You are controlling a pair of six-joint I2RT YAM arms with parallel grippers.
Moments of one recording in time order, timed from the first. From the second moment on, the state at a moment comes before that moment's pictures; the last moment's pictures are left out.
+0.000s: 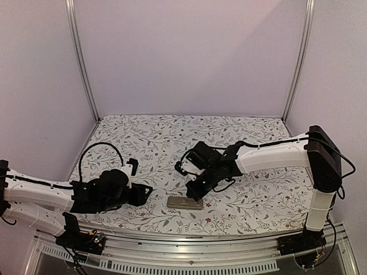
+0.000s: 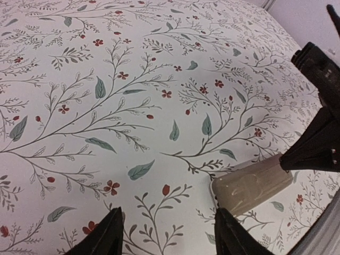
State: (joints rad) left arm -1.05 1.12 0.37 0.09 -0.39 -0.65; right arm 1.05 1.91 1.31 -0.47 -0.17 0.27
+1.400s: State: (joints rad) left arm -1.05 0.87 0.34 -0.02 -0.49 -0.70; right arm 1.13 2.02 1.44 -0.45 -0.15 -0.09
